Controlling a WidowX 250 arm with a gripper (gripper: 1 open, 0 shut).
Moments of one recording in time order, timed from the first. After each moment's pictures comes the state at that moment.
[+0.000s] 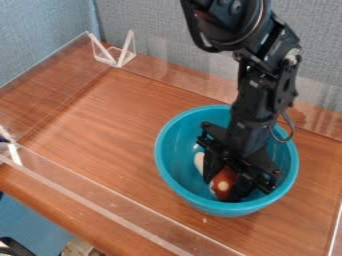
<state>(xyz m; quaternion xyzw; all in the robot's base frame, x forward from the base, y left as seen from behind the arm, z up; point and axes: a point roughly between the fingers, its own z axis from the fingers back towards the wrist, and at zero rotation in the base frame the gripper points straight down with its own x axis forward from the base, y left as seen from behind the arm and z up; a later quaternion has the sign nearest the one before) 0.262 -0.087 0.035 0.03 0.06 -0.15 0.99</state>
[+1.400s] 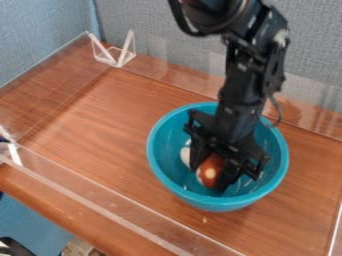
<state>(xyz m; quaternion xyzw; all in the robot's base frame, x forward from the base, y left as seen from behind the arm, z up) 0.258 -0.071 0.061 0.03 0.05 -0.13 0.99</state>
